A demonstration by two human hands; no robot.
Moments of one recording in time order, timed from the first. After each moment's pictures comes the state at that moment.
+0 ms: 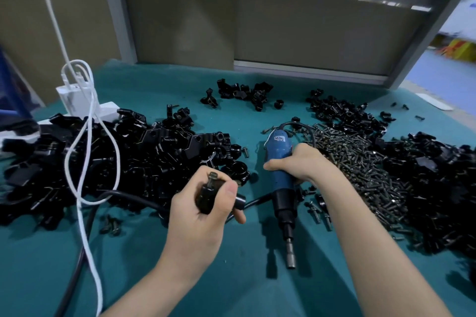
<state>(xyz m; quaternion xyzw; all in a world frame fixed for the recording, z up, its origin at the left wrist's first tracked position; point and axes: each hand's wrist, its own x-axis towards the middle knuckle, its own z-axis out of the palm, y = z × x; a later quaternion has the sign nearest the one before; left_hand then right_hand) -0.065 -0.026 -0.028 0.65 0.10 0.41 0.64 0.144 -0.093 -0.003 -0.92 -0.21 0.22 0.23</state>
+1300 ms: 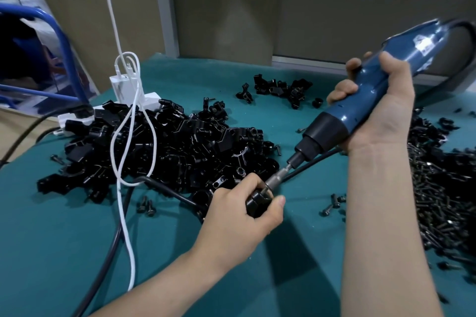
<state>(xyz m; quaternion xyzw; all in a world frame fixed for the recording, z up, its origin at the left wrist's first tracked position) -0.062 -0.026 -0.038 0.79 0.19 0.34 0.47 0.116 -0.073 0.067 -0.30 -0.18 0.25 0.90</state>
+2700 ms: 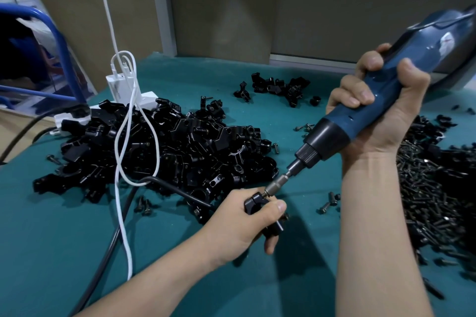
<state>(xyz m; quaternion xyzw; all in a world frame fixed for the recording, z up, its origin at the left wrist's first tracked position) -0.059 -0.020 -0.036 0.68 0.06 0.14 0.71 0.124 -0.076 0.060 -0.04 -0.32 0.37 0.87</state>
